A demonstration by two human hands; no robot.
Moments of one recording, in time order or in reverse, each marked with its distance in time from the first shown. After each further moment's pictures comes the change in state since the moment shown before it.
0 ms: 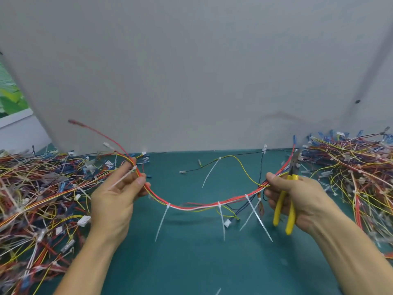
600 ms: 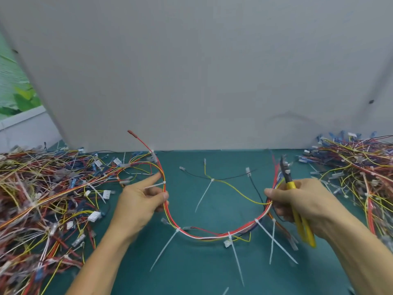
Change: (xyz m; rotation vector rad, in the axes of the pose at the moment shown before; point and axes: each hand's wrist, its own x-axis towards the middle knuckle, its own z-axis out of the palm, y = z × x) left_hand -0.006 -0.006 0.001 0.357 -0.243 -0.241; right_hand -0.011 0.000 0.004 -0.424 -0.039 -0.049
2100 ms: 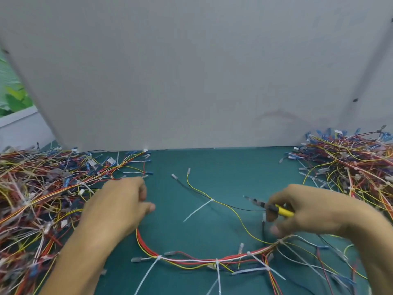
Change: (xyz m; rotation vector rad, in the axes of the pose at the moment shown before) left_hand -0.031 0.065 -0.016 1.288 -0.019 0.015; right_hand -0.033 -0.027 -0.035 -1.140 -0.438 -0.297
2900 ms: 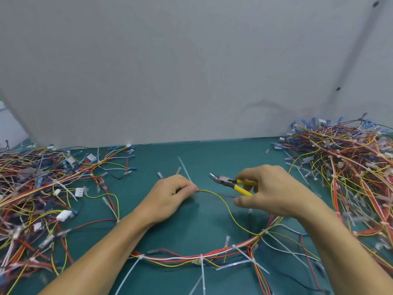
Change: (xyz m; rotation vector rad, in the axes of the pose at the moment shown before) left_hand 0.051 0.060 0.099 -0.705 -0.172 0.556; right_hand 0.034 0.000 0.024 0.077 0.371 -0.055
